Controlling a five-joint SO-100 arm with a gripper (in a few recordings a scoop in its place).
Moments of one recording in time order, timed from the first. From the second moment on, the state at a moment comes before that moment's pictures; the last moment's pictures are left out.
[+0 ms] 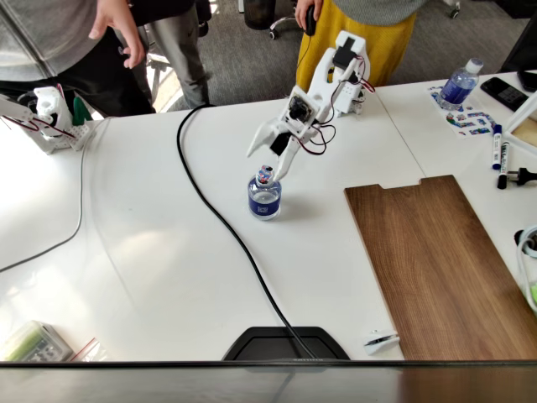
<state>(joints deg) 43.8 52.0 80.1 -46.1 -108.5</state>
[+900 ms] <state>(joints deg) 44.4 43.0 79.1 -60.1 -101.2</state>
